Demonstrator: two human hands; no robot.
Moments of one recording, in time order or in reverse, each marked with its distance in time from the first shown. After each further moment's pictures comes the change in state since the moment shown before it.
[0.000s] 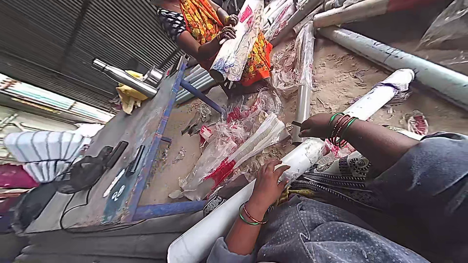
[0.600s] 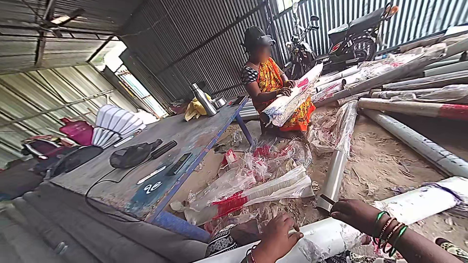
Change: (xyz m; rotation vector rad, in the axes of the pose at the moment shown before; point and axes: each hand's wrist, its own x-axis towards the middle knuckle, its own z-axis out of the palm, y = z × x) left_hand 0.006 -0.055 -0.014 -0.224 0.044 -0.113; right_hand 0.009 -0.023 0.012 0.045 -0.059 -0.064
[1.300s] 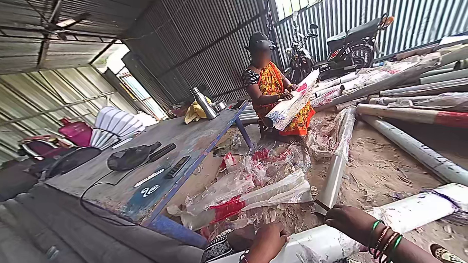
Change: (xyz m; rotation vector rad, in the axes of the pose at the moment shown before) left_hand 0.006 -0.002 -0.016 0.065 -0.198 -0.334; right_hand -0.003 -0.009 0.003 -0.006 0.065 -0.078
